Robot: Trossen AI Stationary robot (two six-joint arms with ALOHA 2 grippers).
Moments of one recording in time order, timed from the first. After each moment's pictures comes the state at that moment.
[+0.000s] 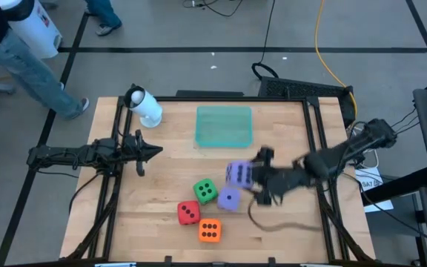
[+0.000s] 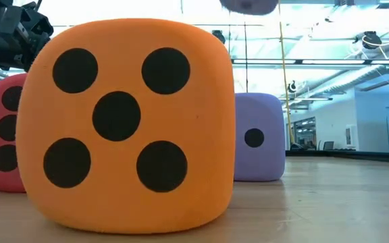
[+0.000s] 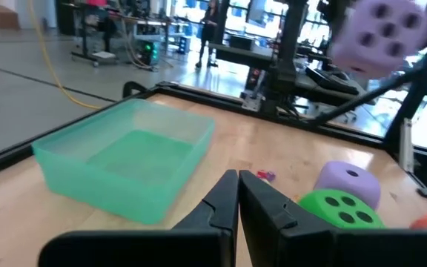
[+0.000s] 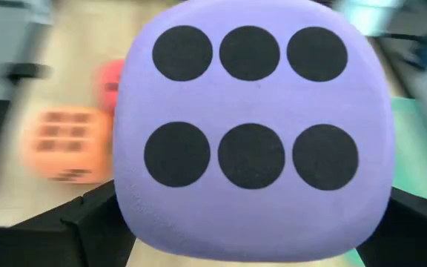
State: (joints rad) left arm -0.02 0.13 0.09 -0.02 -0.20 -0.21; right arm 0.44 1.36 1.32 -0.75 0.50 0.29
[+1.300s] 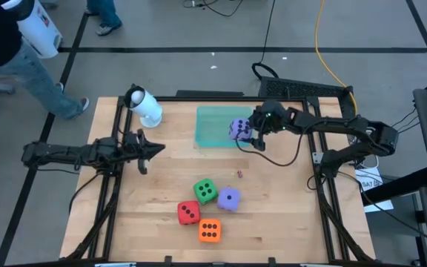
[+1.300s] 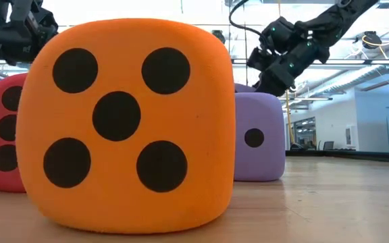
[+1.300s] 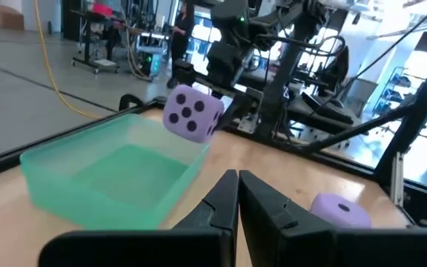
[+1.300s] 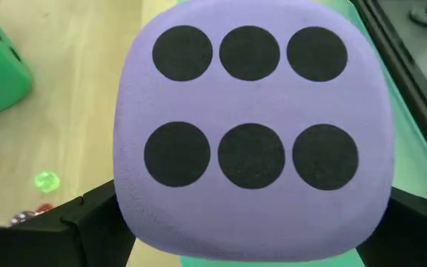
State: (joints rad) left arm -0.02 0.28 0.10 0.17 -0.21 -0.27; right arm -0.49 1.35 0.76 -0.09 -0.26 -0.29
